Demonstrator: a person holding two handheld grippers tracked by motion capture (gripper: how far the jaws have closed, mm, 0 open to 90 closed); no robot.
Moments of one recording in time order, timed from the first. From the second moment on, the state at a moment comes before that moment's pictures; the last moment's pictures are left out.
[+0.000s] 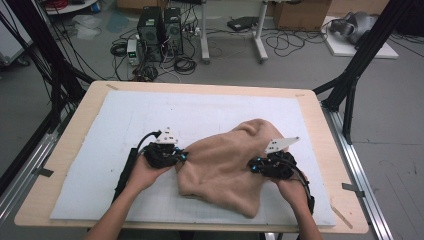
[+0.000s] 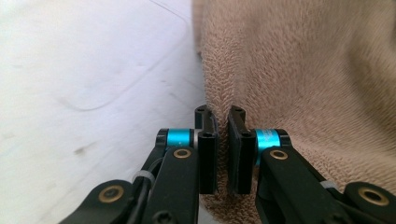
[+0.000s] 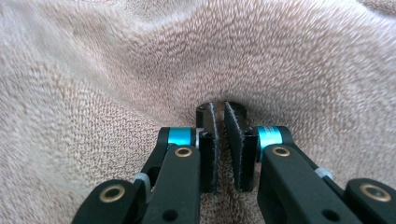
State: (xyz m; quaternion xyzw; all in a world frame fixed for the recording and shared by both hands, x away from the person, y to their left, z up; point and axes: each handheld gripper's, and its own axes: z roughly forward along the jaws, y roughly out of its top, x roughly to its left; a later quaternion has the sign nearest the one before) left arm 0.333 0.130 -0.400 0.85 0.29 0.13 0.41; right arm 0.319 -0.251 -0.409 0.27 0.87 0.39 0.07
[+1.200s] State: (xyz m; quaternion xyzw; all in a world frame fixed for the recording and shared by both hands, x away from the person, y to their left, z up) left arm 0.227 0.224 -0.388 0.84 0.27 0.13 0.45; right arm 0.263 -0.191 -0.398 0.16 0.90 0.41 0.01
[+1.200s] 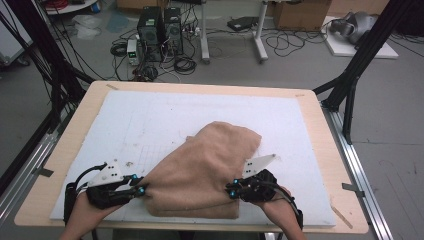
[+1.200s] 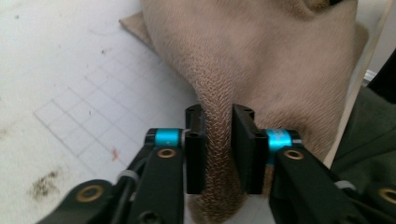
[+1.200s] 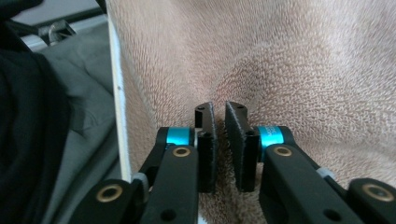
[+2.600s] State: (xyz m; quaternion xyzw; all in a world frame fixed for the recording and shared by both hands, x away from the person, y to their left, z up) left arm 0.295 0.170 -0.425 0.88 0.24 0.04 0.40; right arm 0.312 -0.198 -0.420 0.19 0.90 0.39 0.01
